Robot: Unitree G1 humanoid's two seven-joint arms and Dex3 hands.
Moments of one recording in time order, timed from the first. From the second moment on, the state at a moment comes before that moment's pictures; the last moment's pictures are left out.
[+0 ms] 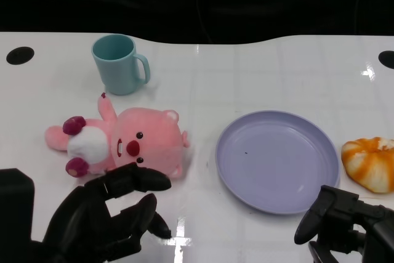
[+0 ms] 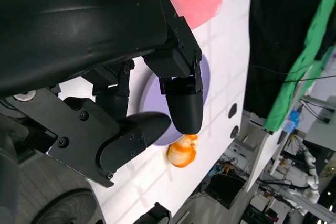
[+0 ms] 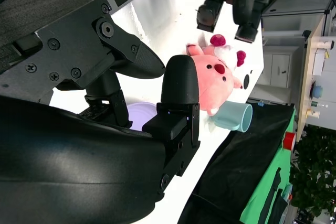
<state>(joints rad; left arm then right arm) 0.20 0.13 0.06 -0.47 -0.56 0.61 -0.24 0.48 -0.24 0.05 -0.68 0.11 0.22 0.31</state>
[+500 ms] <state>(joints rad) 0.15 0.28 0.03 -0.52 -0.23 0.29 -0.29 0.47 -0.24 0.05 -0.68 0.11 0.22 0.31</state>
